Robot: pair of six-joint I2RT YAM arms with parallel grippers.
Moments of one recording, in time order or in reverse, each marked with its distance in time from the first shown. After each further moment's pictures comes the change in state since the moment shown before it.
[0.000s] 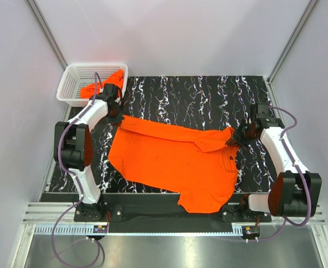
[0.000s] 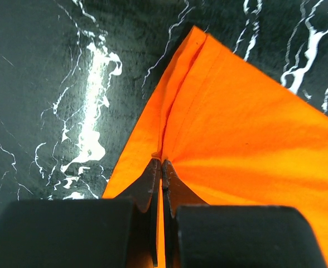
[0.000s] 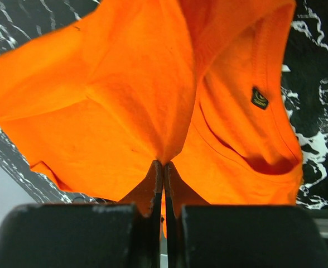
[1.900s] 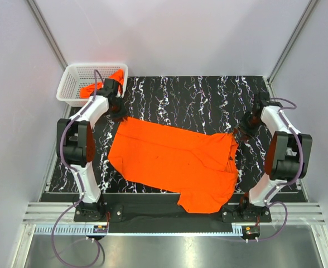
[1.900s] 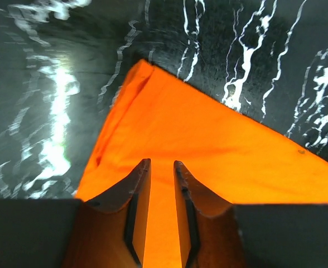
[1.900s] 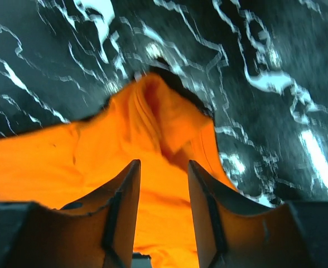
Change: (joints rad) left arm 0.000 0.045 0.098 -0.003 0.132 -0.035; right arm -0.104 0.380 0.227 -0.010 0.137 -0.098
